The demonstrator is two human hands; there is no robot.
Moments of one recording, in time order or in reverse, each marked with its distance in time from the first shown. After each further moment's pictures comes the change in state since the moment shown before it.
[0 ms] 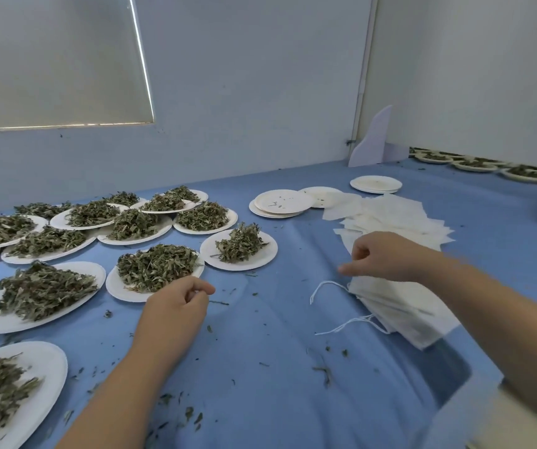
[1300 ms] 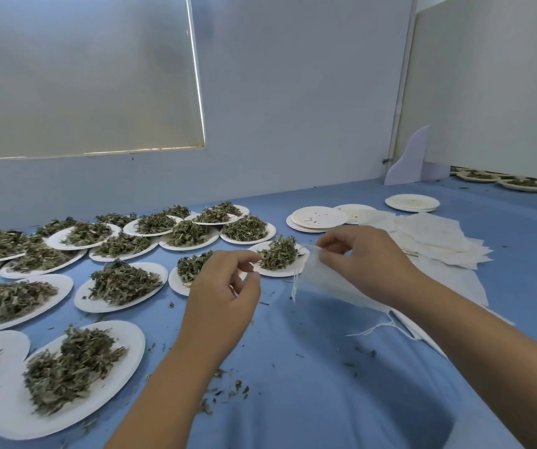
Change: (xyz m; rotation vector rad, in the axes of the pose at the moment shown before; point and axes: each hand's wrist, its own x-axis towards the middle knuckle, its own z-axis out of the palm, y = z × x) left_hand -0.052 0.051 -0.031 -0.093 0.203 0.391; right_hand -0.067 -0.109 0.001 0.392 0.359 -0.392
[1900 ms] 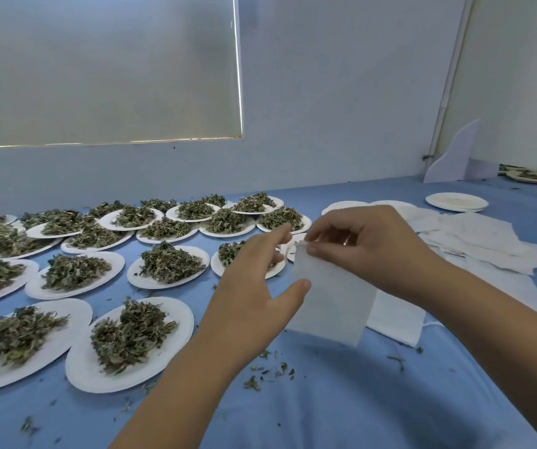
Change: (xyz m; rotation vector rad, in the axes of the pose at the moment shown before) left_hand -0.018 0.018 -0.042 0.088 -0.138 0.042; right_hand -0.005 -0.068 0.014 0.073 -0.069 -0.333
